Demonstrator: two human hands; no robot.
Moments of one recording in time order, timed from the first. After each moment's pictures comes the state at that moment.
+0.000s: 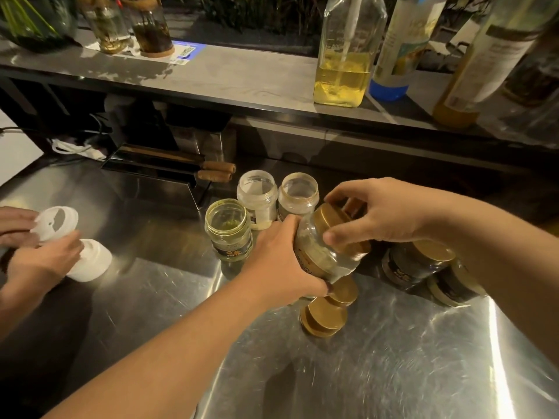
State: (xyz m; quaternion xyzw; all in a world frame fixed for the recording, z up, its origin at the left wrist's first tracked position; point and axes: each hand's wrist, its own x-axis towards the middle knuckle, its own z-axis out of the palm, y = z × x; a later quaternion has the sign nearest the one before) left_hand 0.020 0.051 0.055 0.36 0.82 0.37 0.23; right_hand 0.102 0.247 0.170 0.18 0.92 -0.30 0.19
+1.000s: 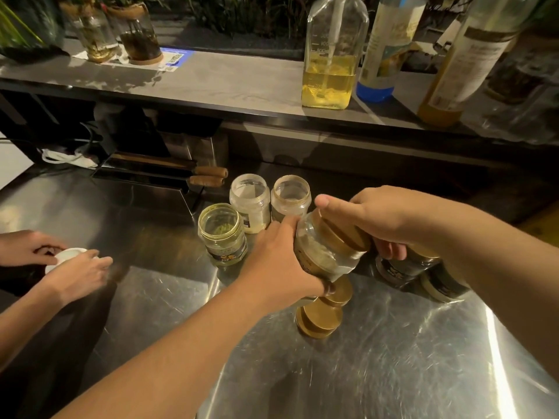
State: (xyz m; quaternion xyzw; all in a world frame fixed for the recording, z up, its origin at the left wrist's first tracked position) left_hand 0.027 0.058 0.059 0.37 0.83 0.36 0.22; right_hand 0.107 0.247 0.164 0.27 0.92 -0.17 0.25
